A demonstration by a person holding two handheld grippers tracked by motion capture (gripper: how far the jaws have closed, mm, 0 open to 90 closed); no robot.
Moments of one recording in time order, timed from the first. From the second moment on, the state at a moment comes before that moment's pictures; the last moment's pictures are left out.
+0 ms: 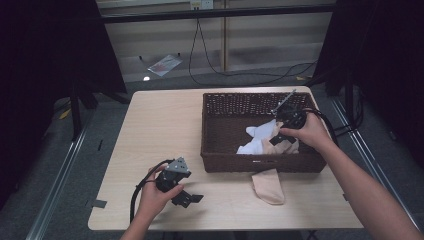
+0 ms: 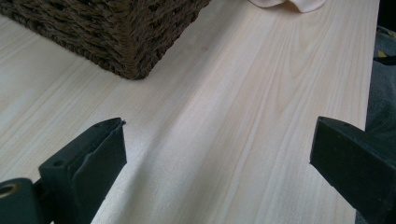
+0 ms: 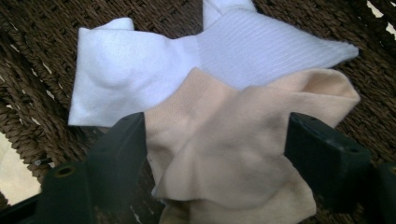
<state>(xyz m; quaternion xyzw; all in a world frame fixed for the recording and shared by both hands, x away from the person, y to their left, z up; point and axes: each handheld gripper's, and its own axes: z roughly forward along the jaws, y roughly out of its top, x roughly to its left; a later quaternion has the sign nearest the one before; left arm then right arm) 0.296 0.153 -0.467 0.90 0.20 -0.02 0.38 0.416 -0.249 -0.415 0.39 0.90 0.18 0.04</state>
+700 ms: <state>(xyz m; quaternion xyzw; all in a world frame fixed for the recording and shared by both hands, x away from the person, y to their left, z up) 0.296 0.154 -0.467 0.90 0.20 -0.01 0.38 0.422 -0.244 -0.432 0.41 0.90 0.15 0.05</state>
